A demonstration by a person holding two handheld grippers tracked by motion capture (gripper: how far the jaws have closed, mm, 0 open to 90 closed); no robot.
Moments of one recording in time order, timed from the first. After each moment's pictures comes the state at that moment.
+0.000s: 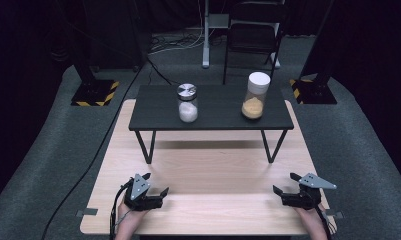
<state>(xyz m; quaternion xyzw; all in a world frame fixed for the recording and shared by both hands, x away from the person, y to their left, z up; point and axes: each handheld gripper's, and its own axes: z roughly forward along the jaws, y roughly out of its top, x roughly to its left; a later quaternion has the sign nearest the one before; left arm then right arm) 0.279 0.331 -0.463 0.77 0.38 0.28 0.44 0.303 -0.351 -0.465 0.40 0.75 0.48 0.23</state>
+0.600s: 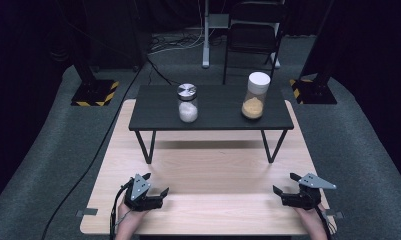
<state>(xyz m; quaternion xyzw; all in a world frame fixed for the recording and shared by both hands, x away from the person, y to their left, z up) 0.279 0.331 -0.463 0.77 0.37 0.28 0.44 0.303 -0.350 -0.465 0.40 0.75 0.47 0.23</state>
